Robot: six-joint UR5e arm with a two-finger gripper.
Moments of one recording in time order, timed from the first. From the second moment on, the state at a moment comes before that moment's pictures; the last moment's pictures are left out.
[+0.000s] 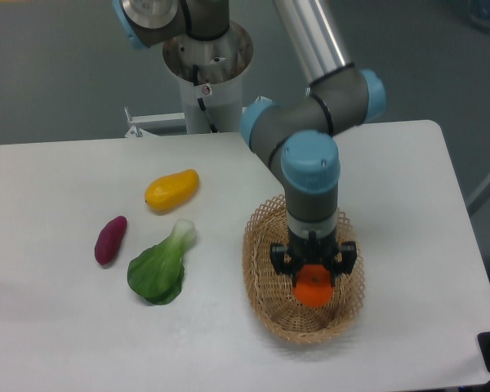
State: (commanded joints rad) arm 2.47 -2.10 -1.61 -0.77 1.56 0.50
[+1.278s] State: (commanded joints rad) arm 2.45 -2.09 -1.64 -0.77 1.60 0.51
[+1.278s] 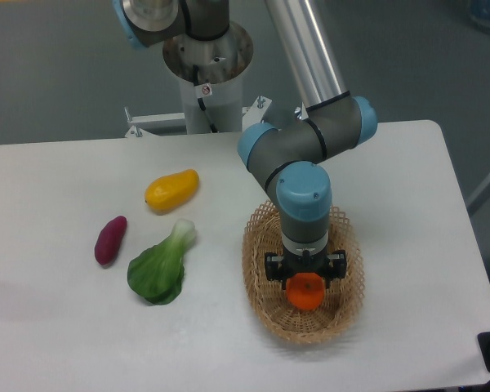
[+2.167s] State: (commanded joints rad) arm 2.50 -1.91 -1.57 -0.79 1.58 0.57
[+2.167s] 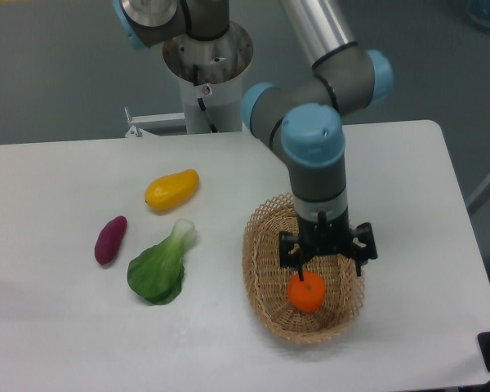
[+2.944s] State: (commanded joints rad) arm 2.57 -1.80 -1.63 -0.94 1.60 0.90
